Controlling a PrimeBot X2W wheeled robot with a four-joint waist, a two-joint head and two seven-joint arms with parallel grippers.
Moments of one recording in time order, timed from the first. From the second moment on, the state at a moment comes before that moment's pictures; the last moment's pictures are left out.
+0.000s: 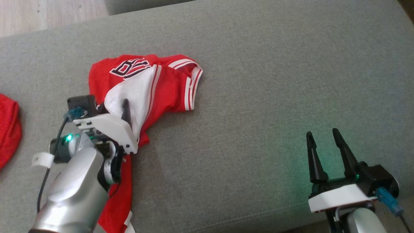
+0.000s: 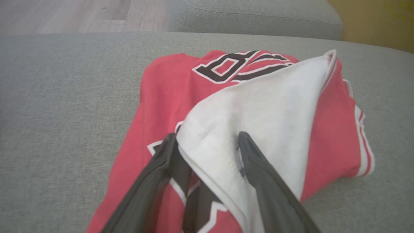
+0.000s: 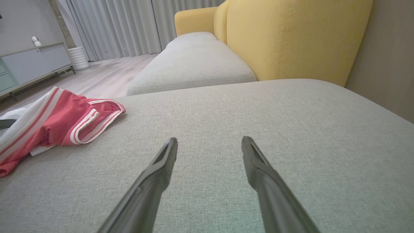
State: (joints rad) left arm -0.50 0.28 -0.57 0.53 -0.67 0.32 0.00; right arm 0.00 -0.04 0.06 0.19 0.11 0.13 -0.25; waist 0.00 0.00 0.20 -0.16
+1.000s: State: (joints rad) left arm -0.56 0.24 -0.64 0.61 -0.62 0.27 -0.11; right arm 0.00 -0.04 0.07 0.20 0.11 0.13 -0.25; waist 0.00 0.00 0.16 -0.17
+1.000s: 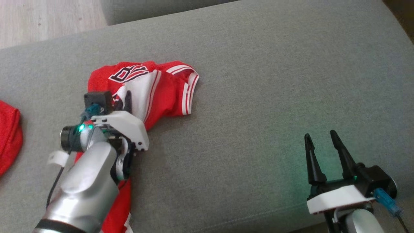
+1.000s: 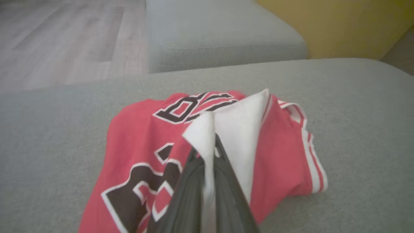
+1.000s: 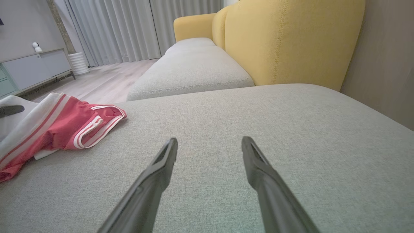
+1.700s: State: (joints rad) left arm -0.66 0.06 -0.94 0.42 -0.63 0.11 -0.03; right arm 0.00 -0.04 0.10 0.21 0.16 0.13 -0.25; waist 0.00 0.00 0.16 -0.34
